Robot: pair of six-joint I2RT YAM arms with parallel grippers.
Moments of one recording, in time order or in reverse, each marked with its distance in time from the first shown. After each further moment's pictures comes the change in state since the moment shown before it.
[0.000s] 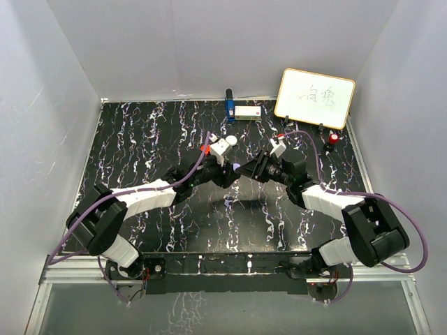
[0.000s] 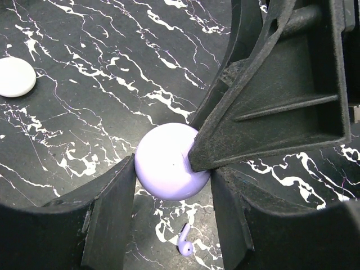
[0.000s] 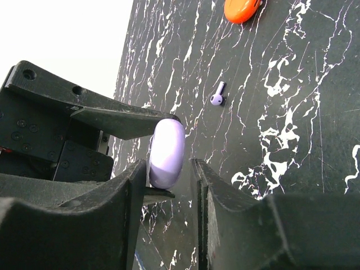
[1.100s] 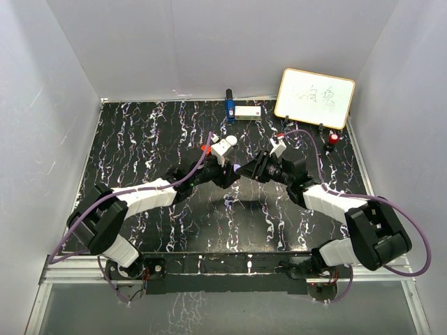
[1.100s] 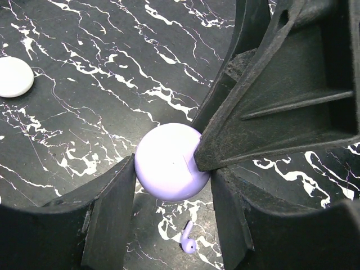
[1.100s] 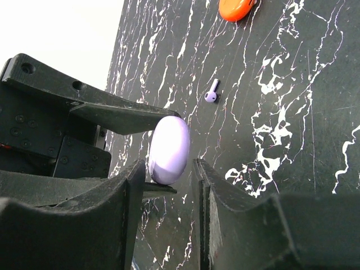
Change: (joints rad) left arm 0.003 0.009 0.012 -0.021 0.017 0.027; right arm 0.001 -0.030 0.015 -0.070 0.015 -0.051
